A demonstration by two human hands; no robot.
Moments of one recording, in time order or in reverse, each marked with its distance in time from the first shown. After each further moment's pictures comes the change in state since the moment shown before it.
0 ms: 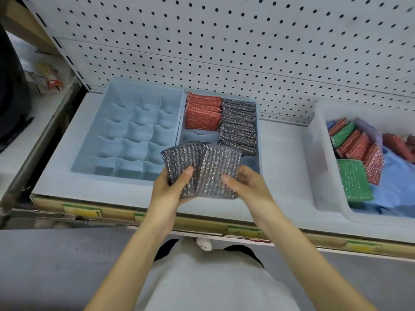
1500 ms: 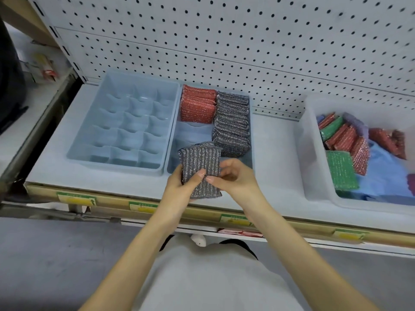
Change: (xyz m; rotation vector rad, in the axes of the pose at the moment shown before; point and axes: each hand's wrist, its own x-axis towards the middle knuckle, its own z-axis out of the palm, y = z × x) left_hand -0.017 -0.023 0.018 0.131 -0.083 -0.002; right_hand -0.011 0.011 0.005 -0.148 0.002 -0.066
